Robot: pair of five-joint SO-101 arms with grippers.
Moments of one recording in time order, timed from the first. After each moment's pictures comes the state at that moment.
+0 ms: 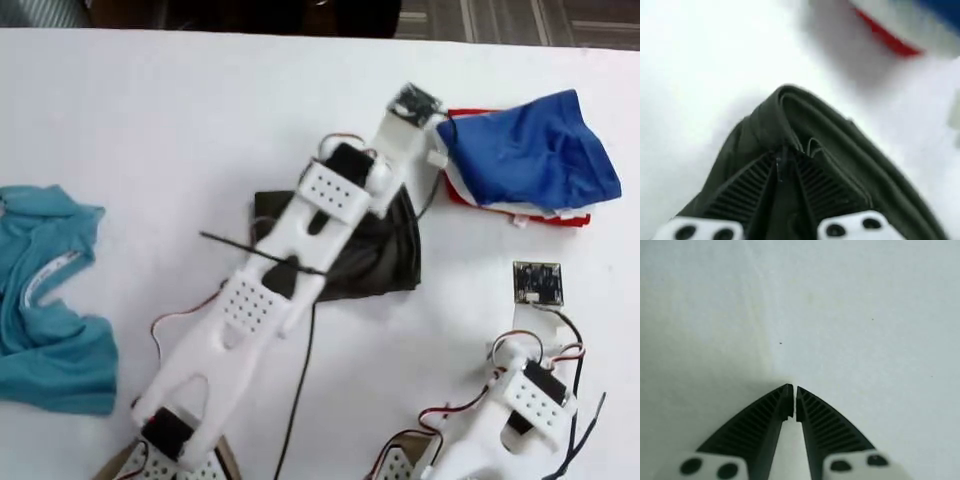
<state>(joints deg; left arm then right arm) 27.7 70.4 -87.4 84.9 1.9 38.2 -53.6 85.9 38.6 38.0</state>
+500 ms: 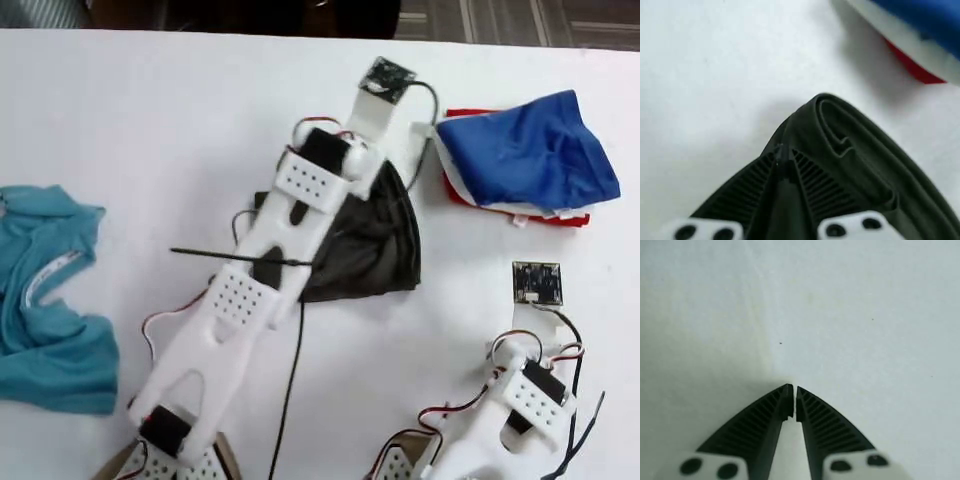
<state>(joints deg) 23.1 70.4 -93.6 92.4 0.8 38.2 -53.6 85.9 38.6 38.0</state>
